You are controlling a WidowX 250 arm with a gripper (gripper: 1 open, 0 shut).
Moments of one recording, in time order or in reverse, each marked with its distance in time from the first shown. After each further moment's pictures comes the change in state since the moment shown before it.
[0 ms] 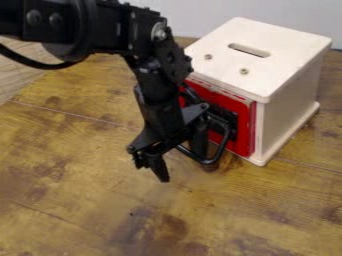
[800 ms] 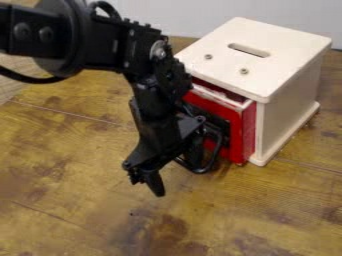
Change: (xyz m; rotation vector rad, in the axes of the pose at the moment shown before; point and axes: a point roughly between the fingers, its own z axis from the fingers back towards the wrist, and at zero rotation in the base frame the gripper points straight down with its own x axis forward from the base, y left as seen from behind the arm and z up) arm -0.012 0.022 -0.004 0.028 -0.034 0.041
